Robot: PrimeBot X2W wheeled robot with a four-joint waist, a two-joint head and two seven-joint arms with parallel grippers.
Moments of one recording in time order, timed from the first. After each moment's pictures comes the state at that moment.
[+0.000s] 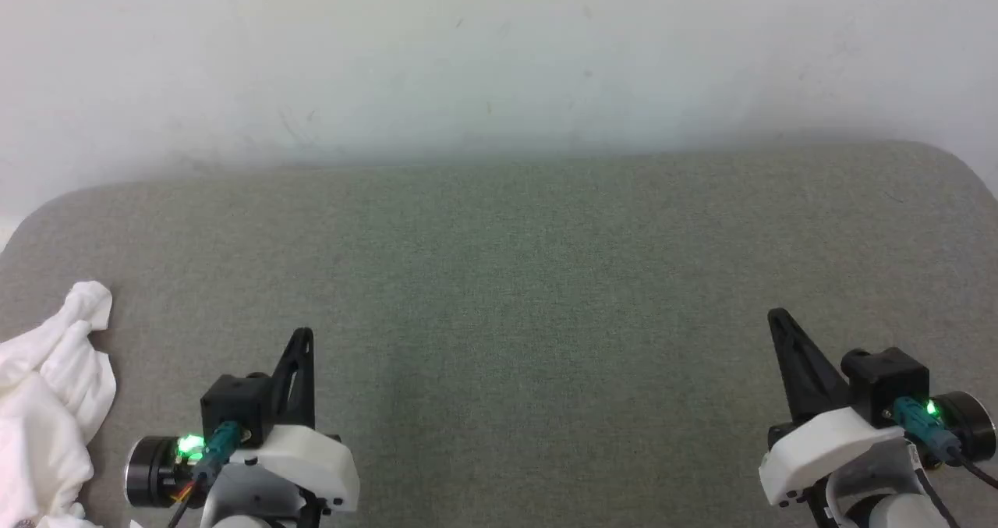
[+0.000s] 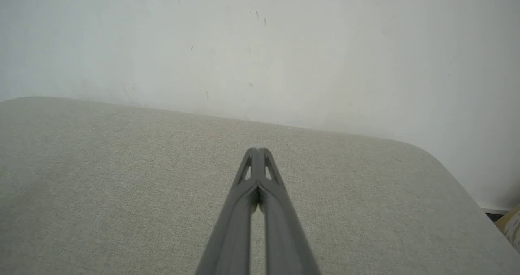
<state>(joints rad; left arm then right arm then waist) 0.01 0.05 0.00 0.00 -0.01 -0.01 0.00 0.01 -0.05 0.00 0.00 0.01 0.13 0.00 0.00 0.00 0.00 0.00</state>
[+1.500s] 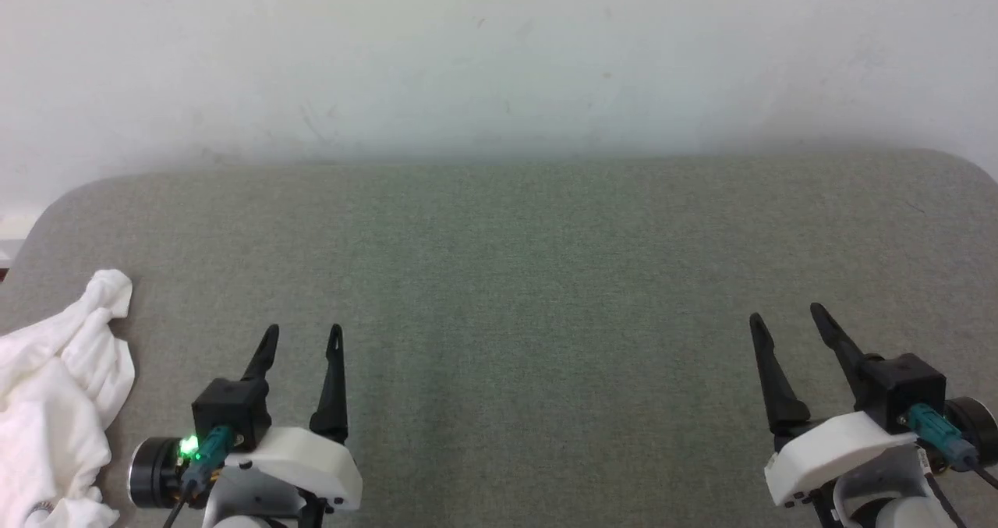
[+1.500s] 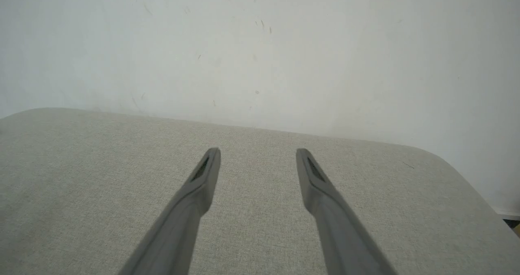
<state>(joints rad) 0.01 0.05 -0.01 0.01 -0.06 -0.01 -0.04 0.02 -0.05 -0.01 0.01 0.04 0.13 -0.04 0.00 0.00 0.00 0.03</state>
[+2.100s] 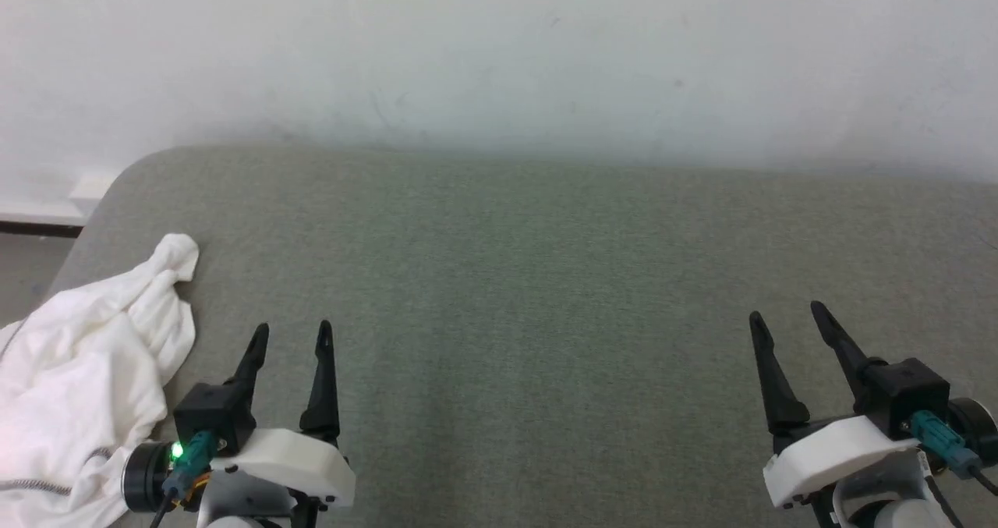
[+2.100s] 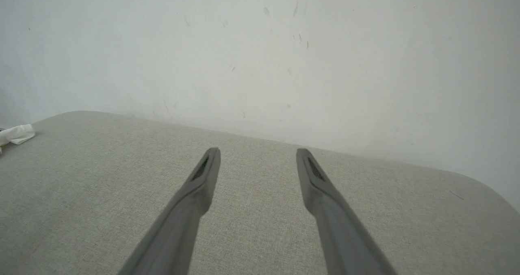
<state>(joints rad) 0.01 0.05 0.01 0.01 -0.11 -0.01 -0.07 0.03 -0.05 -0.01 0.00 0.05 0.13 -0.07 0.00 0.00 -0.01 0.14</state>
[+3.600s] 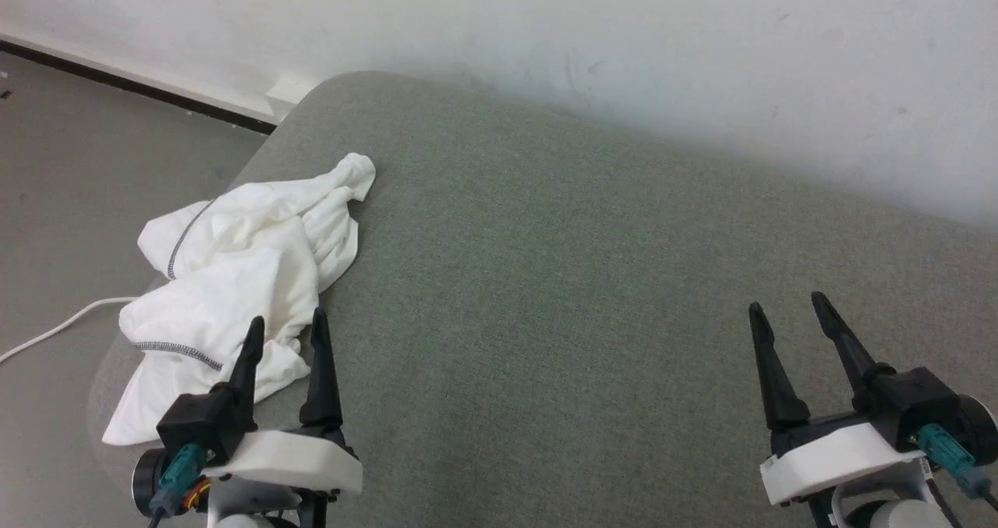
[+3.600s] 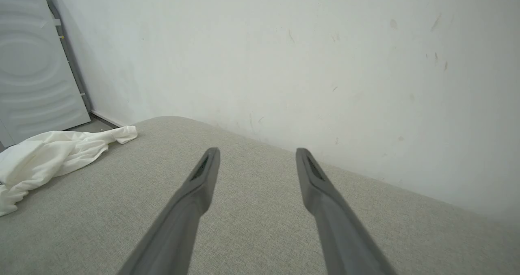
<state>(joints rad) 0.01 0.05 -0.03 0.01 -0.22 0.06 -0.17 0.03 -0.05 0.01 0.01 0.06 0.13 -0.17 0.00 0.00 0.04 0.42</state>
